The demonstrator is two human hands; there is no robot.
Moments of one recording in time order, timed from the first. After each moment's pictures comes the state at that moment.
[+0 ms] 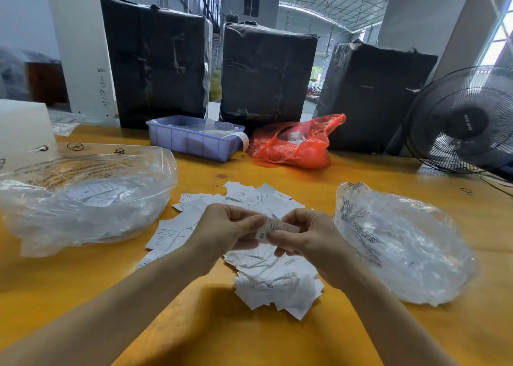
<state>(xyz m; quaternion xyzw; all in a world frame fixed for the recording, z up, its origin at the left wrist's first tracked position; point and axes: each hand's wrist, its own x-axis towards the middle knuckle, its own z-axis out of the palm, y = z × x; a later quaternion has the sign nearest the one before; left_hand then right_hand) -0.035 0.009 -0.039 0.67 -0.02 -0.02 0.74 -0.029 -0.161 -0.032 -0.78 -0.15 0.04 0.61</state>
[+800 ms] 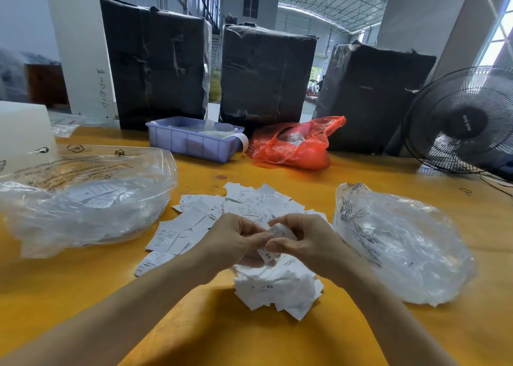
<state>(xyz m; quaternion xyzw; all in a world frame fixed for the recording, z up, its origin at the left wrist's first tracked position) -0.040 0.004 -0.045 0.73 -0.08 -0.08 0.67 -0.032 -0.164 -0.026 -0.86 -0.22 0.01 0.46</state>
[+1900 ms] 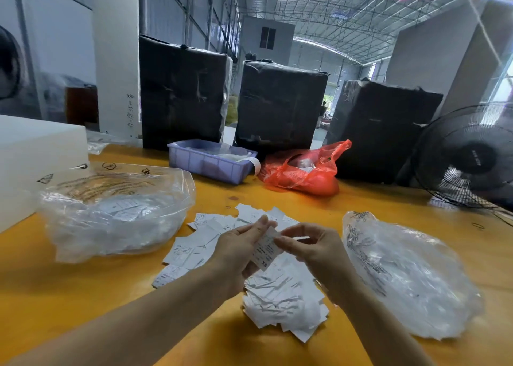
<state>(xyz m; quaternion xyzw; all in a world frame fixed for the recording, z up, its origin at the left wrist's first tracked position) -0.049 -0.010 -0.025 0.53 0.08 -0.02 0.85 -0.036 -0.151 -0.016 -0.78 -0.15 -0.05 0.60</state>
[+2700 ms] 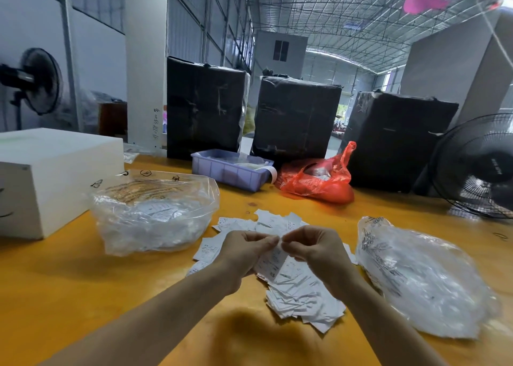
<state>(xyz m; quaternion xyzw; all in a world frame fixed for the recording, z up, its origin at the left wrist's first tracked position) -0.061 0.023 -0.036 0.65 0.06 0.01 0.76 -0.052 -0.128 -0.011 -0.79 -0.17 -0.03 0.58</state>
